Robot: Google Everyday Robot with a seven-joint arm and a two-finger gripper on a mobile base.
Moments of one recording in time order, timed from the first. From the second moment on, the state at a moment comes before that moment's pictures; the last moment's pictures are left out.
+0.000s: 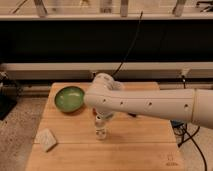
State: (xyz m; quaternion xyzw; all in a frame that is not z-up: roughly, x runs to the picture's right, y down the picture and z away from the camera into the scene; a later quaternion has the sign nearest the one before) arm 0.003 0.153 0.706 -0.29 -0.01 -0.22 0.93
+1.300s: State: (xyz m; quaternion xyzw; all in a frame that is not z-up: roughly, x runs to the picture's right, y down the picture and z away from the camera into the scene) arm -0.036 0.138 0.716 -0.29 -0.03 -0.26 0.92
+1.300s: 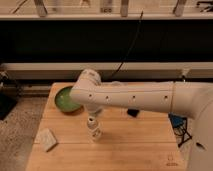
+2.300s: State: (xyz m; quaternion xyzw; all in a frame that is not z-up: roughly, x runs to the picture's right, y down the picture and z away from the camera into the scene) arm -0.047 0.136 0.723 -0.29 -0.05 -0.28 0.91
